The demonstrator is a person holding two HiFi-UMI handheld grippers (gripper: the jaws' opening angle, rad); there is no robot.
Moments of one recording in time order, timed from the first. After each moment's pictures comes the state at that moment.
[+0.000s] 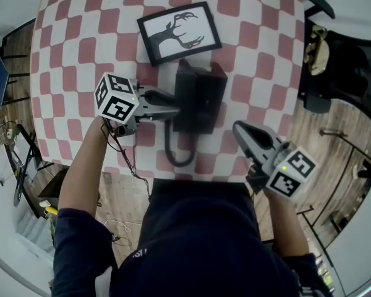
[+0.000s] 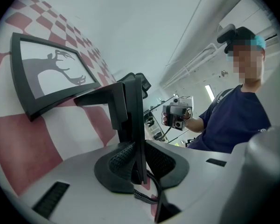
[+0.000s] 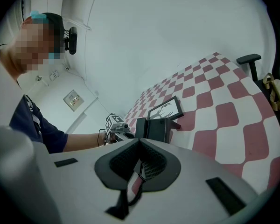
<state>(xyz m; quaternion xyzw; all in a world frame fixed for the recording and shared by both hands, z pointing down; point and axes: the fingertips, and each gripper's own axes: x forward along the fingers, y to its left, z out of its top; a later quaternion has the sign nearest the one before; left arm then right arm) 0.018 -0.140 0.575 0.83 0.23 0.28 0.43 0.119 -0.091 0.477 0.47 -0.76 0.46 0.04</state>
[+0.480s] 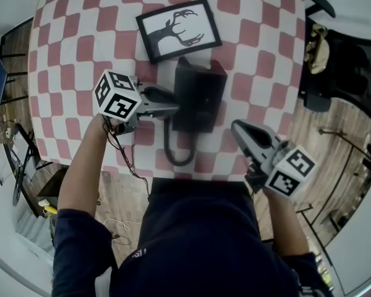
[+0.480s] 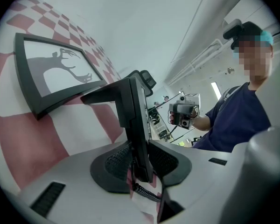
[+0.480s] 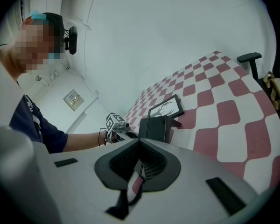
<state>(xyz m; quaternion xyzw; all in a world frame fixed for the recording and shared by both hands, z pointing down) 0.017 -0.144 0.589 0.83 0.21 0.31 0.42 0.115 -0.091 0.480 0.46 -0.76 0.46 0.04</state>
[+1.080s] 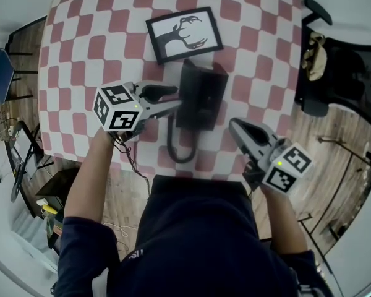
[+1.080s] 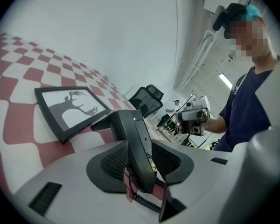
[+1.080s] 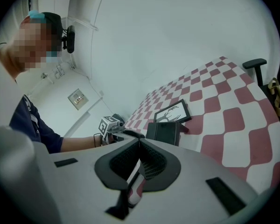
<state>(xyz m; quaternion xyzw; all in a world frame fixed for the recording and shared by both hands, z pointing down) 0.015 -0.167 0.548 0.90 0.08 0.26 0.34 0.103 -0.091 0.460 0.46 -0.78 0.43 0.03</state>
